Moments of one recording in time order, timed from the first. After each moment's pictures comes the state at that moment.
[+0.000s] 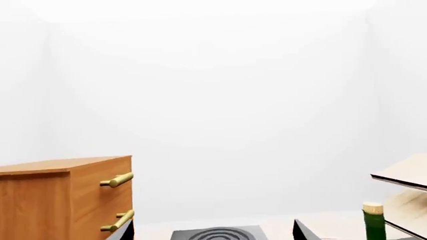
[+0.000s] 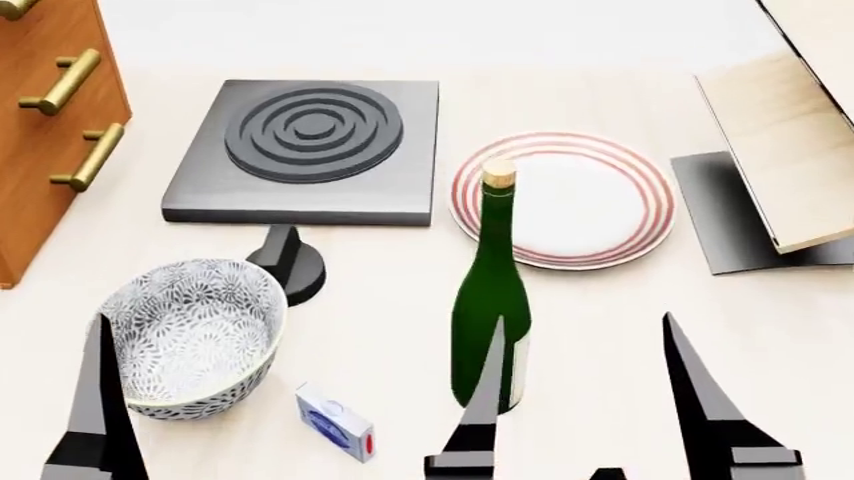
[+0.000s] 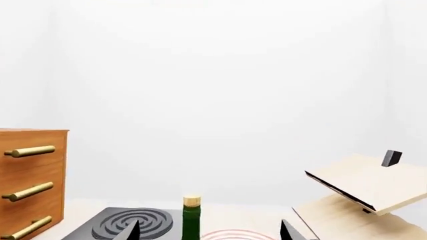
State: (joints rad) left arm 0.01 -0.21 0.17 0.92 -0.08 -0.44 -0.23; right arm 0.02 0.18 -0.13 -0.83 0.12 0.45 0.20
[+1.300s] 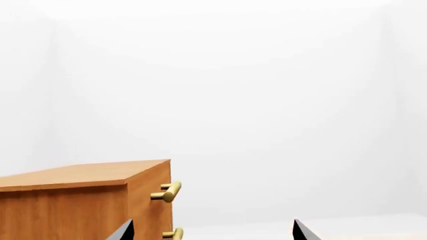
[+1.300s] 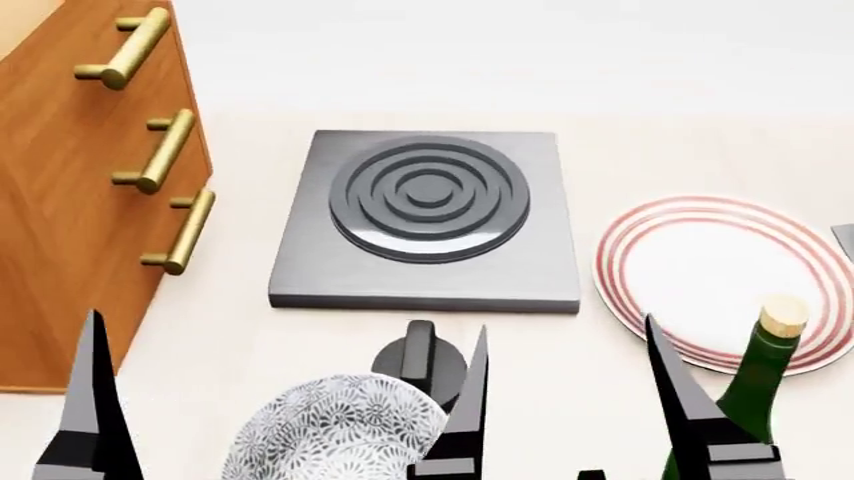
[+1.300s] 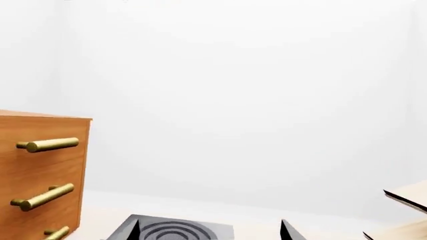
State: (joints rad) left arm 0.00 -0.27 0.19 0.95 -0.12 -0.46 -0.30; right arm 0.04 0.24 -0.21 -0.83 0.09 0.47 0.25
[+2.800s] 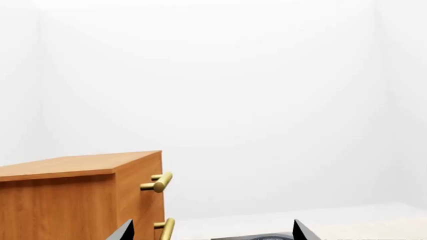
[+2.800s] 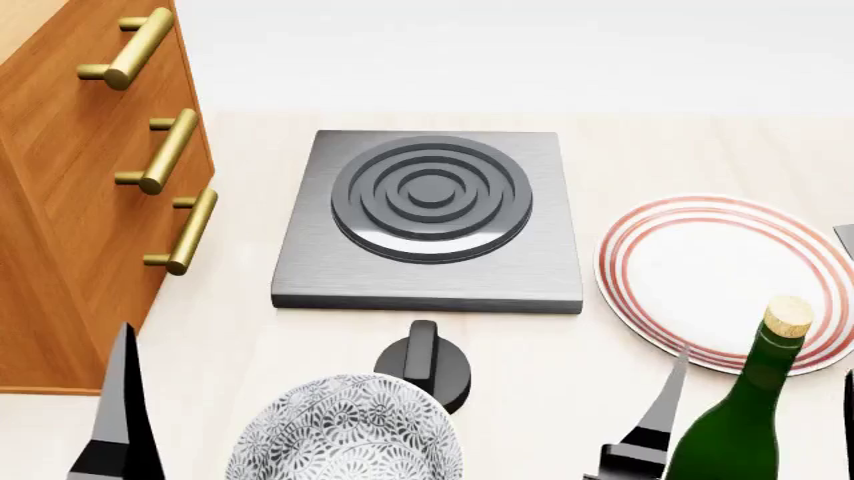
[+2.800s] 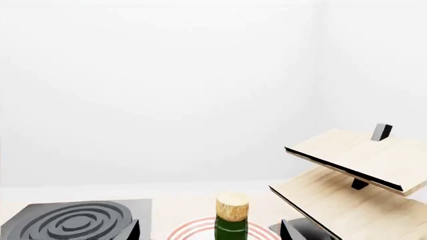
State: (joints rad) left arm -0.01 -0.30 0.25 0.92 -0.14 -0.45 -0.33; right arm -0.05 0.30 0.05 -0.69 0.20 0.36 0.33
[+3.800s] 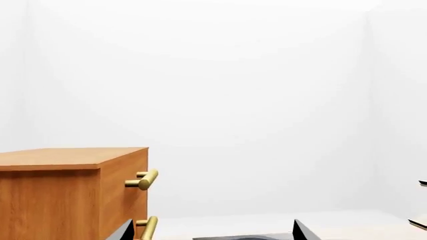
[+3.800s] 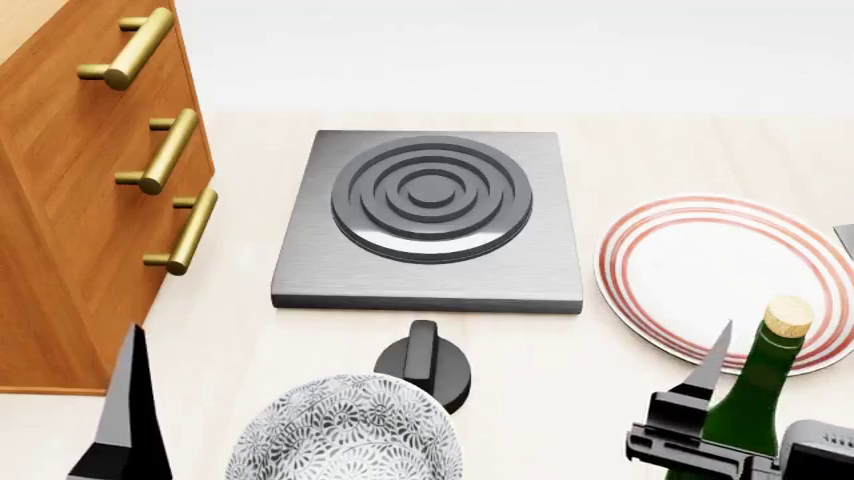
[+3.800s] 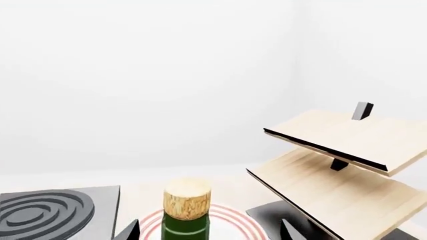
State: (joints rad) left arm -0.01 -0.30 0.24 0.92 -0.23 -0.44 -0.34; right arm 0.10 0.33 0.07 -0.41 0.21 0.32 0.33
